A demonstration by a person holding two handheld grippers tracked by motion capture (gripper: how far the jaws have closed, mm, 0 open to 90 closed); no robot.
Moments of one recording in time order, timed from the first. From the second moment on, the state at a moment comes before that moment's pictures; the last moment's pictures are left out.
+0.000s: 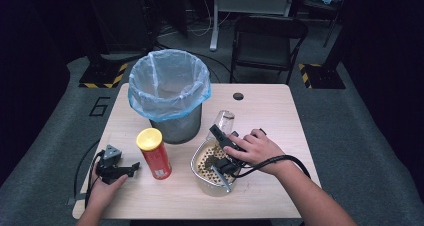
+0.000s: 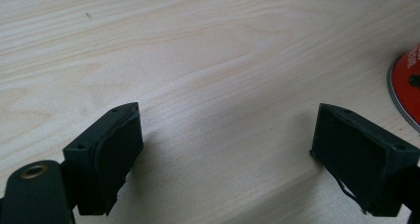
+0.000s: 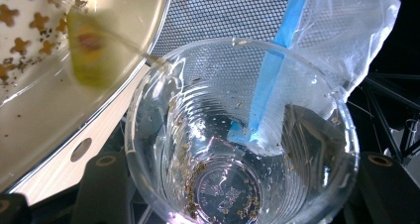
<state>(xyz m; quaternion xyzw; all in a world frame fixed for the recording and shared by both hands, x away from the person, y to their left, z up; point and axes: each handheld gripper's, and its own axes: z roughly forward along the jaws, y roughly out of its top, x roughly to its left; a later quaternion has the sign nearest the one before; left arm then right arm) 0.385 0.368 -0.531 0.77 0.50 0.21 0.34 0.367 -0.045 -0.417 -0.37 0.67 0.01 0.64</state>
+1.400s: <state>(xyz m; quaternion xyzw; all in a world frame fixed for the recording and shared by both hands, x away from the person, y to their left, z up) 0.385 0.368 -0.531 0.77 0.50 0.22 0.34 0.354 -0.044 -0.413 -0.39 0.66 0.03 0.64</state>
